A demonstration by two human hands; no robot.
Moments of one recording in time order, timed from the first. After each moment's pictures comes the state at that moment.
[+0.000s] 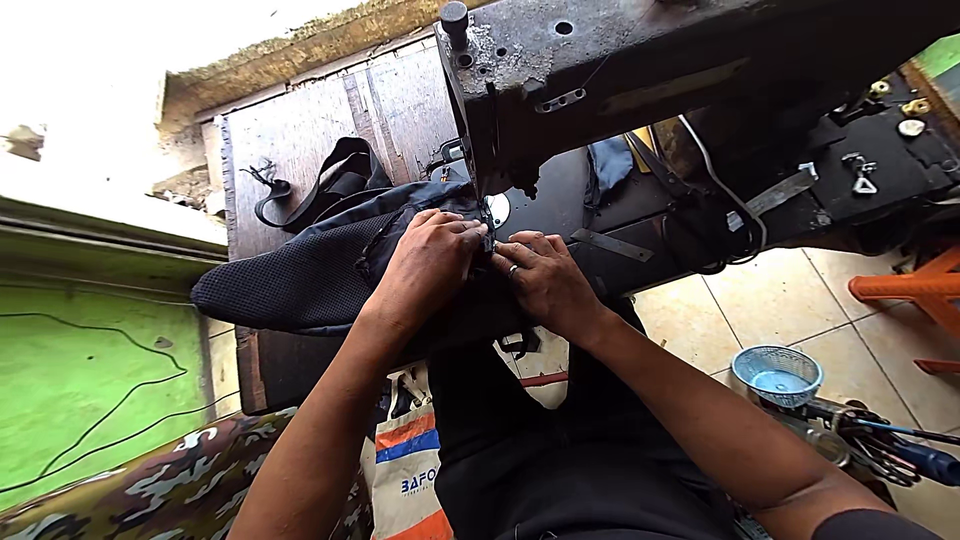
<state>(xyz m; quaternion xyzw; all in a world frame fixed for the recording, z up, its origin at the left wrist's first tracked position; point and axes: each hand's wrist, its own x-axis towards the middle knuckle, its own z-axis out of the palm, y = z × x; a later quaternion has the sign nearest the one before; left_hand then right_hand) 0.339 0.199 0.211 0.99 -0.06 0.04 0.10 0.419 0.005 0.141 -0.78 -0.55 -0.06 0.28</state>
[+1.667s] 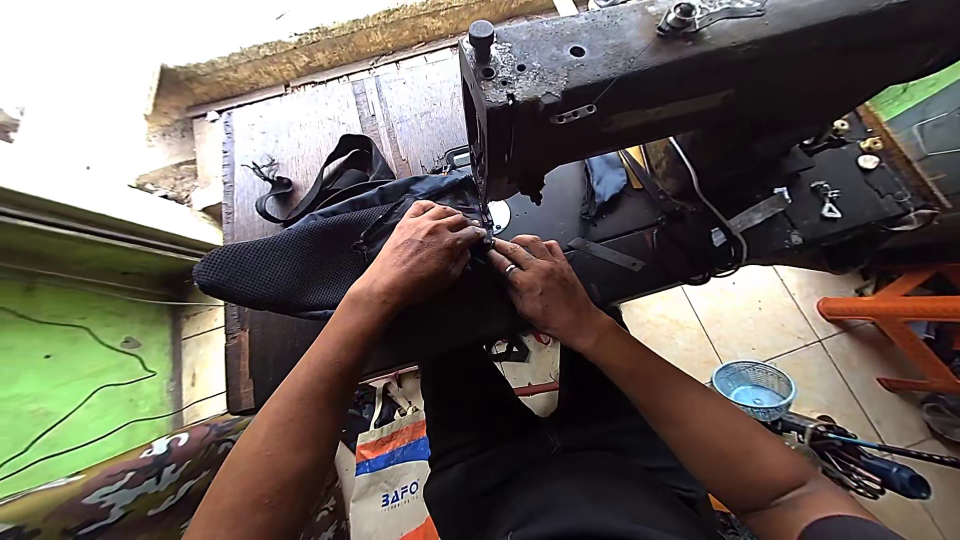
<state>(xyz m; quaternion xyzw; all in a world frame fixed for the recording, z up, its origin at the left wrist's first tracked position) 0.344 0.228 0.202 0.98 -0.14 0.06 0.10 0.417 0.010 0.150 -0.81 -0.54 -0.04 0.22</state>
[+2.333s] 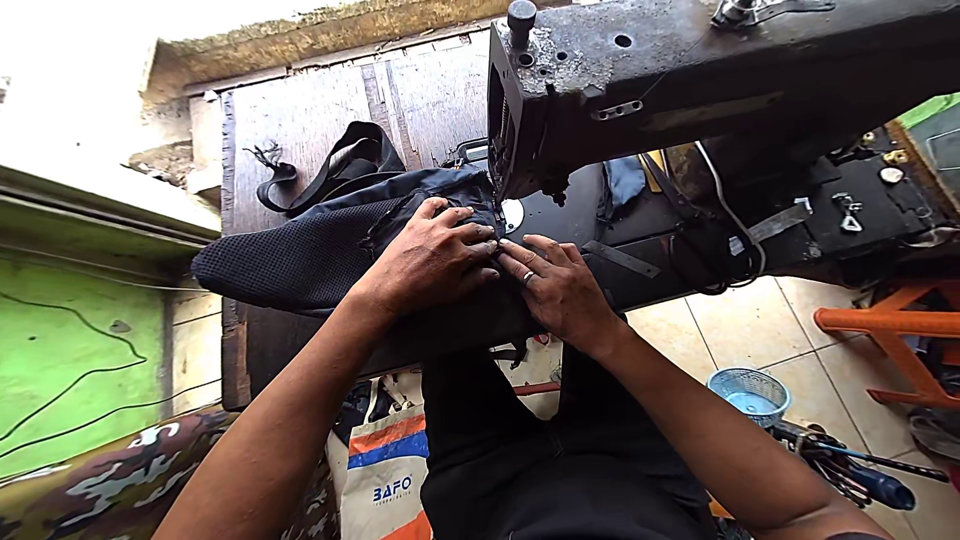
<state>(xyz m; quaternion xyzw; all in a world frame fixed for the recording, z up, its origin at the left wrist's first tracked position) 0.336 0.232 0.200 0.98 -0.18 0.04 0.05 0.421 0.001 0.145 -0.79 -0.57 -0.08 0.21</state>
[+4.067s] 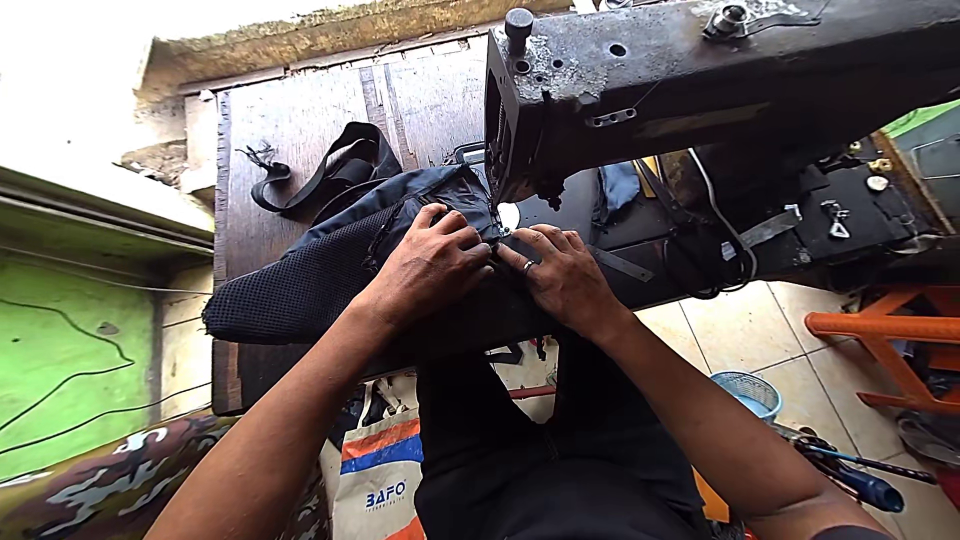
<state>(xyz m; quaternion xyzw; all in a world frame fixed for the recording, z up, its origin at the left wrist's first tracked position) 0.331 0.222 0.197 0.98 -0.17 0.10 0.08 0.446 0.004 0.149 -0.78 -0.59 -0.09 0.17</state>
